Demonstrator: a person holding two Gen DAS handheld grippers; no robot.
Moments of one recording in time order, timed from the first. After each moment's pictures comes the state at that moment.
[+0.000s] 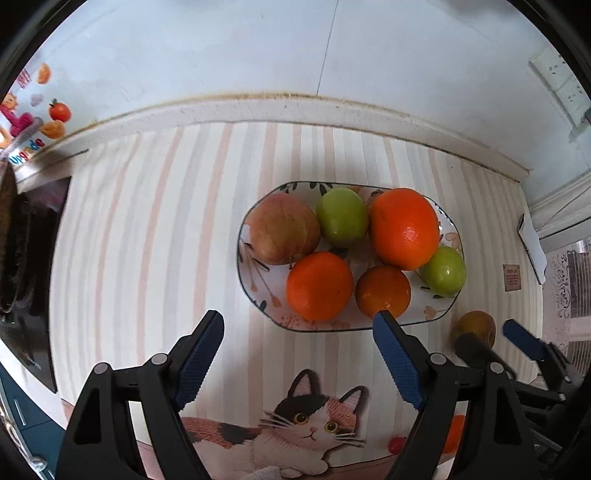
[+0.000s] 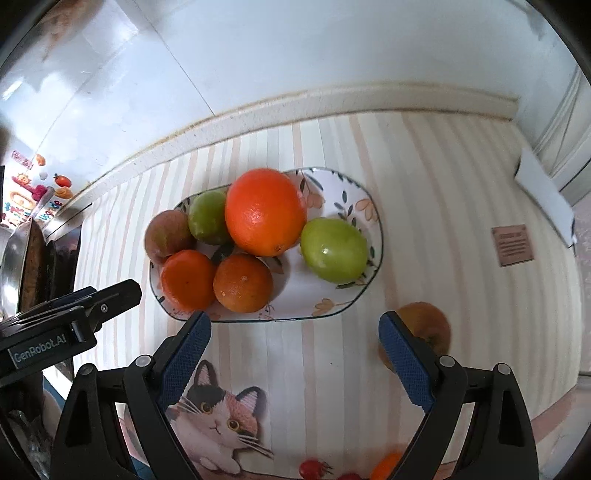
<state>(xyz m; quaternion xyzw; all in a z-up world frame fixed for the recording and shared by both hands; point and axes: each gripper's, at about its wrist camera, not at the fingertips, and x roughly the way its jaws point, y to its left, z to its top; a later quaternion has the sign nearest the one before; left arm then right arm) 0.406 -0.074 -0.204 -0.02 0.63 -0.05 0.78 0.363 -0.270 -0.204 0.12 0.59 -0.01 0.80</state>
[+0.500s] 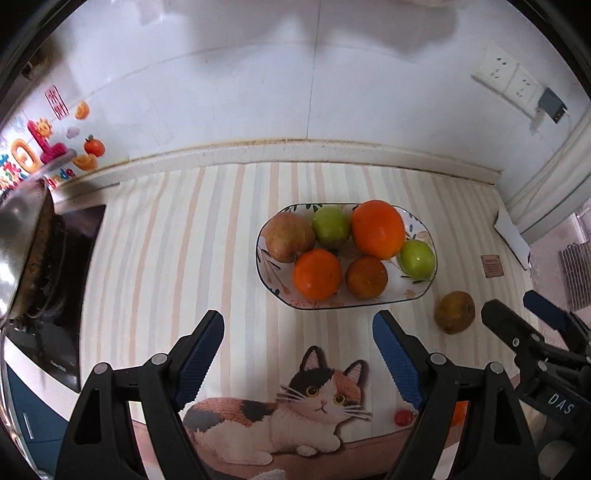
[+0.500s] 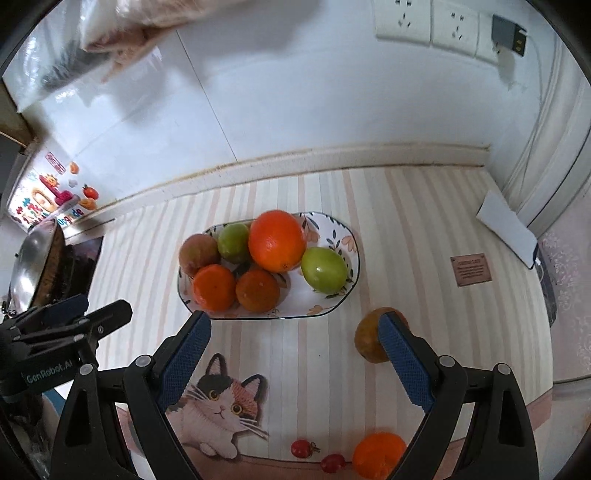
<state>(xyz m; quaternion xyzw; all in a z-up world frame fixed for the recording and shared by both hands) 0.341 -0.068 -0.137 0.01 0.56 -0.06 0.83 0.307 -0.267 -0.124 0.10 0.52 -0.01 0.85</state>
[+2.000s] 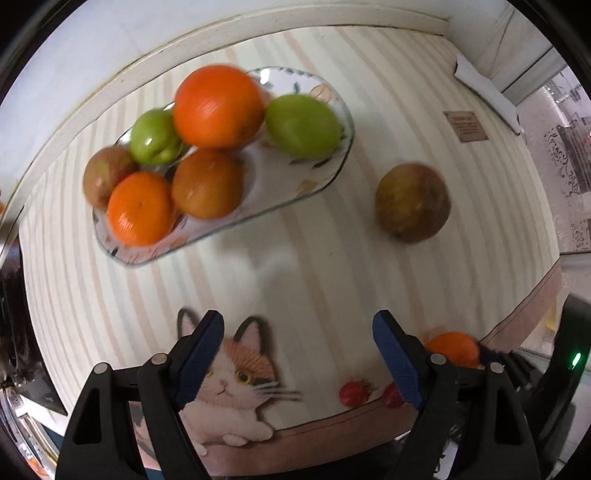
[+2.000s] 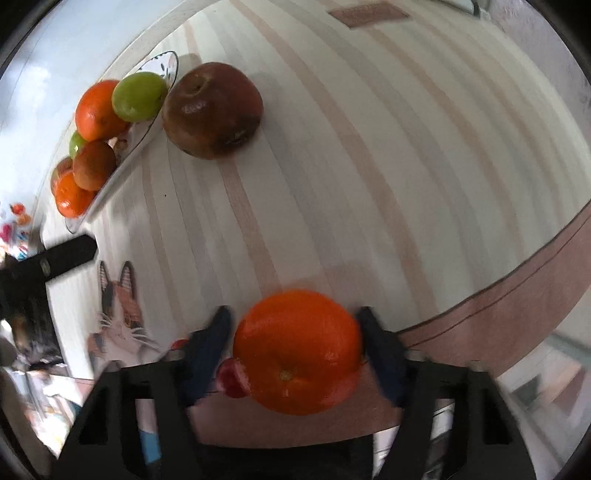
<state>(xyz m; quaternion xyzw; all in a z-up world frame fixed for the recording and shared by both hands) 0.337 -0.228 -0.250 0.13 0.68 -0.17 0.70 0.198 -0.357 -0.308 0.26 0.66 -0.09 0.70</state>
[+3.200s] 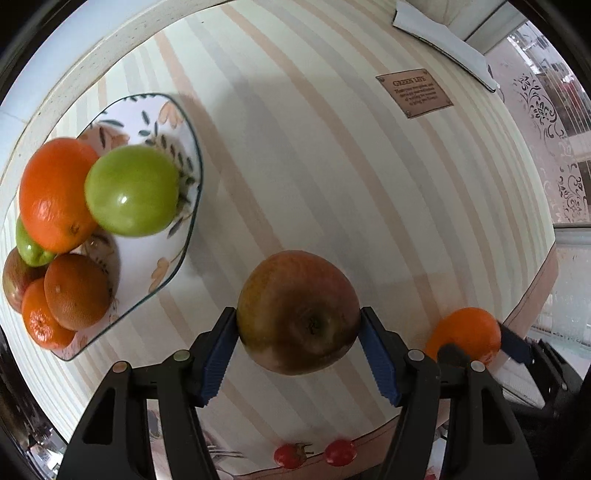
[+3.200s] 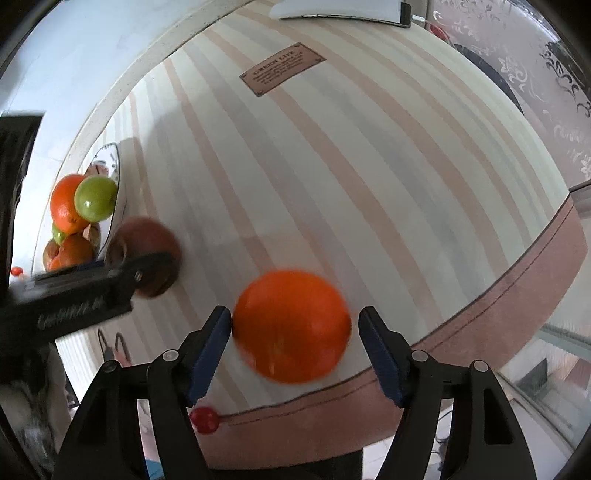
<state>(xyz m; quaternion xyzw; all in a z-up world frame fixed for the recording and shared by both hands) 0.355 -0.330 -0.298 0.19 0.70 -0.23 0.64 0.212 -0.444 -0.295 0.30 0.63 -0.16 0.70</state>
